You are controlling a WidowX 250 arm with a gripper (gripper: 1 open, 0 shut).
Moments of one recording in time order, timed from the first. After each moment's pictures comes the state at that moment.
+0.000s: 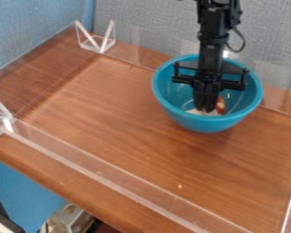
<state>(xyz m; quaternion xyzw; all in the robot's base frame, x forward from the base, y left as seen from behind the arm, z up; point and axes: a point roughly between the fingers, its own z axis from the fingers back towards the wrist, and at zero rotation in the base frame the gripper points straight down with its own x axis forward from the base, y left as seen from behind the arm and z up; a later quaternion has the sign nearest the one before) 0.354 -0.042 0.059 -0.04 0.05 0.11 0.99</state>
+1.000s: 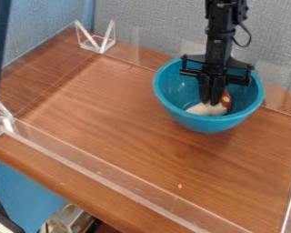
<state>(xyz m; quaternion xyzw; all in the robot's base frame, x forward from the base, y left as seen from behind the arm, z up) 0.382 -0.046 0.052 -0.04 0.05 0.06 1.00</state>
